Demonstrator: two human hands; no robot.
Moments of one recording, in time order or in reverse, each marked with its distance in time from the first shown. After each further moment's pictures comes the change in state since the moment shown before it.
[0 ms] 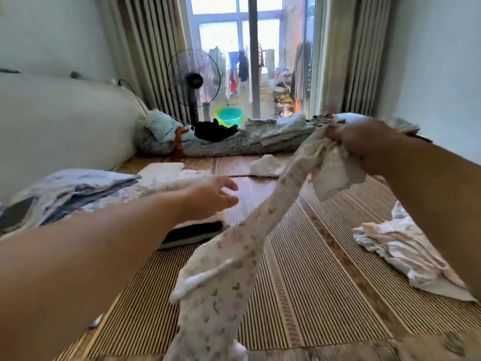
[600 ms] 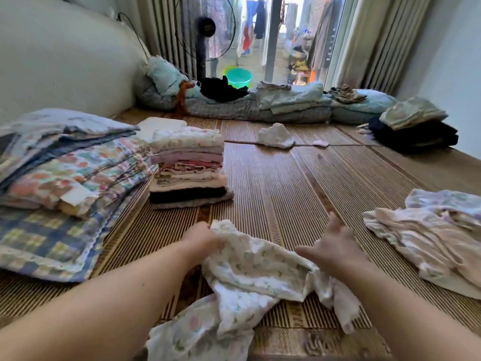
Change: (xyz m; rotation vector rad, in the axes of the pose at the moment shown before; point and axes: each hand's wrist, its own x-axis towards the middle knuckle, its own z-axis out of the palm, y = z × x) left_hand -0.015 -0.122 0.135 -0.335 0.012 -0.554; right_hand -0.075 0.176 0.120 -0.906 -0.243 0.350
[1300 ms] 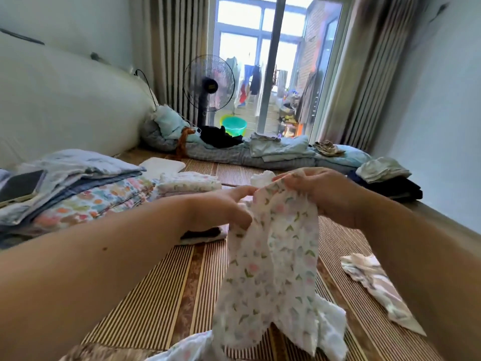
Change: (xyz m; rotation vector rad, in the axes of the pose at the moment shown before) left_hand -0.111 0.136 -0.105 -0.103 -0.491 0.544; right_hand -0.072 -0.077 -0.183 0.911 -0.211 -0.655
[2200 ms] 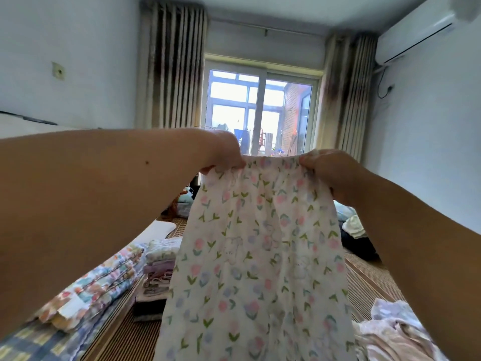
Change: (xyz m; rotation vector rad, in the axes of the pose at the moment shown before) left_hand -0.017 0.209 -0.059 0.927 0.663 -0.080; right_hand 0.001 -0.138 -0.065 -0.137 0.474 -0.197
